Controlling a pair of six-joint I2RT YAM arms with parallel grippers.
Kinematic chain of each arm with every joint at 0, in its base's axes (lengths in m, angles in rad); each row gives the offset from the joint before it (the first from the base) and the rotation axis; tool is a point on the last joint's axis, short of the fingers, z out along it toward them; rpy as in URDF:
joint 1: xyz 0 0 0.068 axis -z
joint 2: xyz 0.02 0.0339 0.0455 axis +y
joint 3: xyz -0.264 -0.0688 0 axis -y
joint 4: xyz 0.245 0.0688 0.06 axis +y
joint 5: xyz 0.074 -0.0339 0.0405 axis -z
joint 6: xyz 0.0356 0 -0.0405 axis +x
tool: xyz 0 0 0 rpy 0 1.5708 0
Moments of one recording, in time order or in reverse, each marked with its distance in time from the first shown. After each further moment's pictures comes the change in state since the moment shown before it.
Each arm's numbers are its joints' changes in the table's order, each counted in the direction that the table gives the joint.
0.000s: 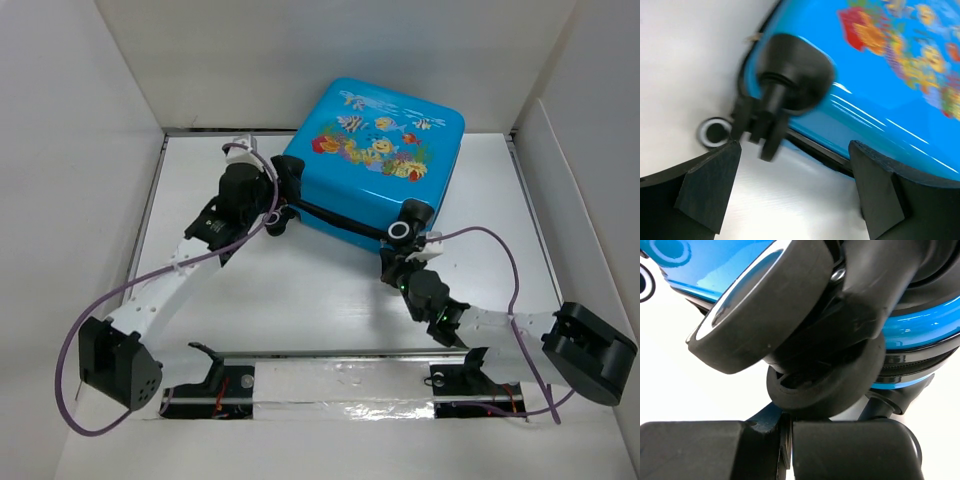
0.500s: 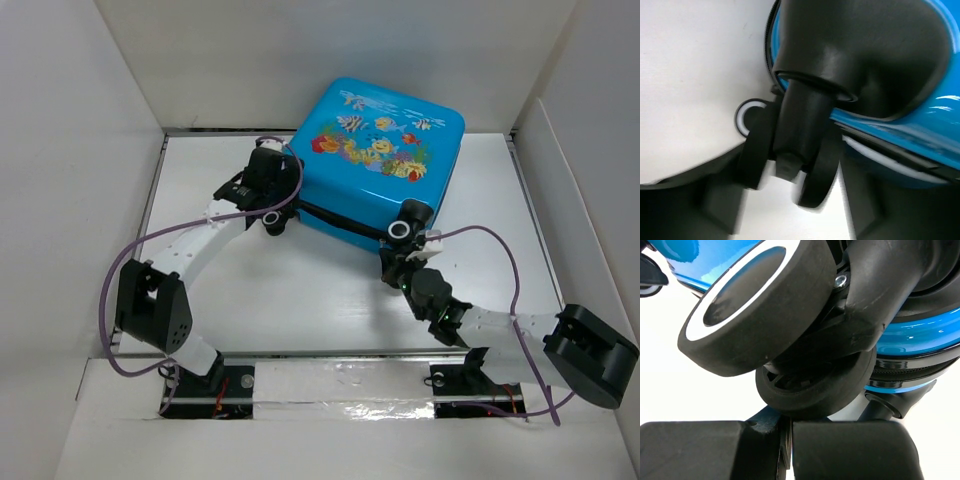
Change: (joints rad) left arm -0.037 0.317 0.234 0.281 -0.004 0.222; right arm 0.029 -0.022 -0.009 0.006 -0.077 -0.018
